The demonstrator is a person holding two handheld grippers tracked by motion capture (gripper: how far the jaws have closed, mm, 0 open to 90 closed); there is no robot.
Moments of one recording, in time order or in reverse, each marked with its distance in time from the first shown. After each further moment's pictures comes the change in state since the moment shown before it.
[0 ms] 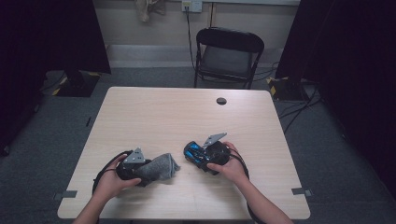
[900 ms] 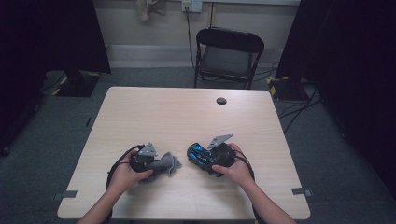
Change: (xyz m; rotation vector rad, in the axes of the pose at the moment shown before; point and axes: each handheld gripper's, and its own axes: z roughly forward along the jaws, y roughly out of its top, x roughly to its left) left arm 0.005 0.036 0.024 0.036 0.032 -0.073; right arm 0.002 -0.008 -0.018 -0.015 0.026 0.005
